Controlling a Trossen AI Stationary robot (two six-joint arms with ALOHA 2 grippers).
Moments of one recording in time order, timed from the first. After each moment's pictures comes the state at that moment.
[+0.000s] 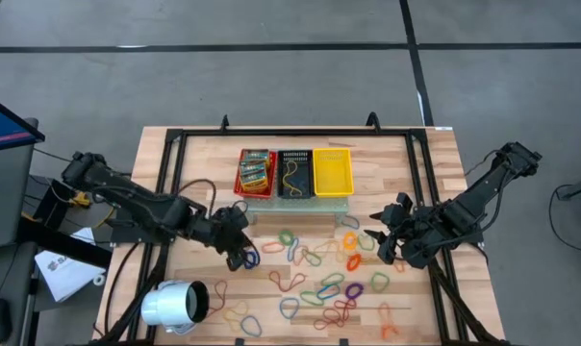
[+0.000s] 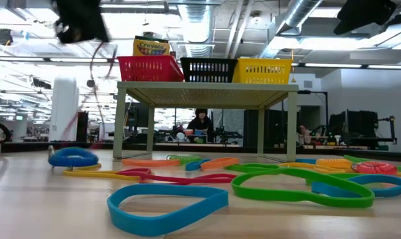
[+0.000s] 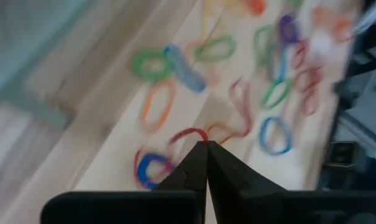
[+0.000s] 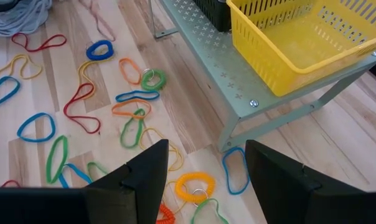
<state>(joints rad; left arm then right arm) -0.41 1.28 1.02 -0.67 -0.27 -0.89 0.69 1.09 0.98 -0.96 0.76 0.93</state>
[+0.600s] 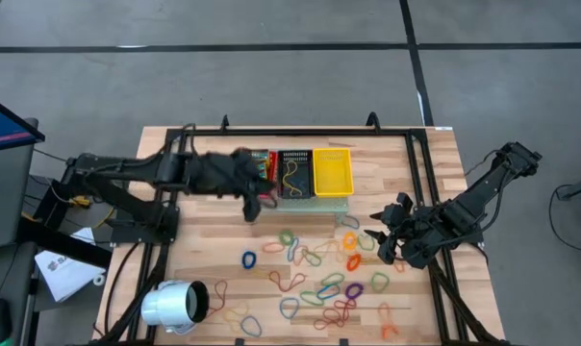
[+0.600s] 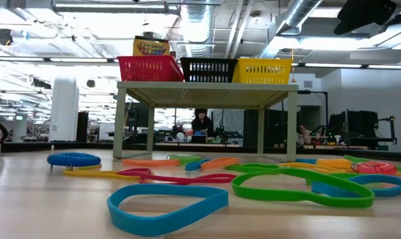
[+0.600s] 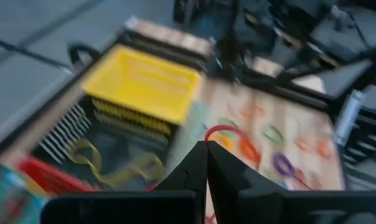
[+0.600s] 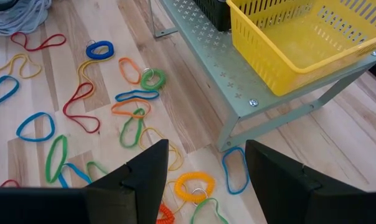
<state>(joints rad) -0.09 1.29 1.35 -0.56 -0.31 -0.32 0.69 1.09 0.98 -0.96 0.76 0.93</state>
